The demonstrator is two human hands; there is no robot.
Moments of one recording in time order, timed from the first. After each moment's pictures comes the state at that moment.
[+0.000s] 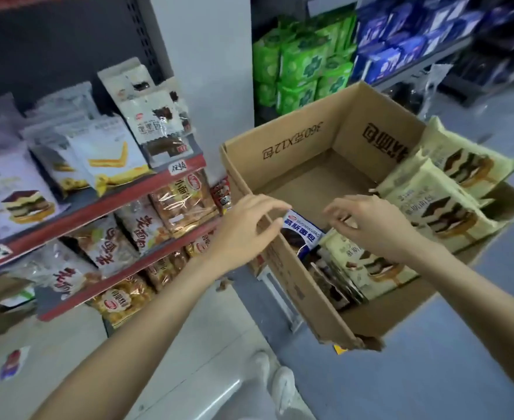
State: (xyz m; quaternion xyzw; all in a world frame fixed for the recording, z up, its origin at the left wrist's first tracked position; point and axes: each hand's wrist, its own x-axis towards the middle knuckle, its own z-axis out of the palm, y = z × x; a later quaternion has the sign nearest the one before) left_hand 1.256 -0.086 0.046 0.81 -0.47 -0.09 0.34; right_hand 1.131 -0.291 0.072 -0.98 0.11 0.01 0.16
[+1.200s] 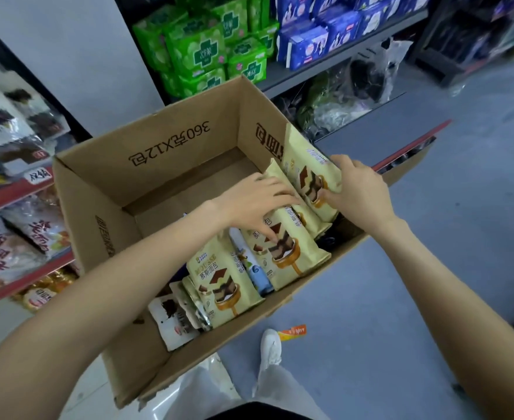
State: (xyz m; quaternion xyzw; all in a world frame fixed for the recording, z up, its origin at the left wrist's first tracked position) left_hand 1.210 -0.429 0.012 0.71 -0.71 -0.05 -0.03; right_hand 1.071 -0.596 0.039 -0.95 0.27 -0.03 0.16
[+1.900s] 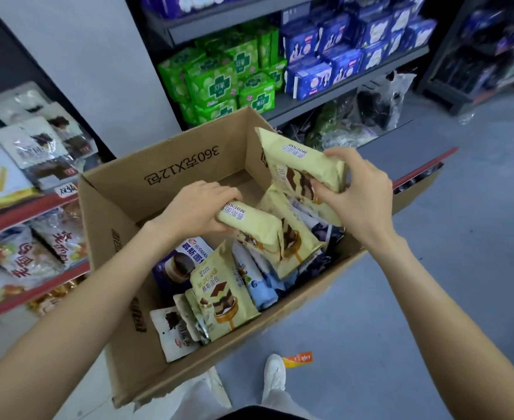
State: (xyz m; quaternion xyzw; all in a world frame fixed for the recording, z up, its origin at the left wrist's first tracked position) left_hand 1.224 -0.356 0.056 0.82 -0.58 0.01 0.03; right_hand 1.055 -0.579 0.089 -0.90 0.20 -0.28 0.27
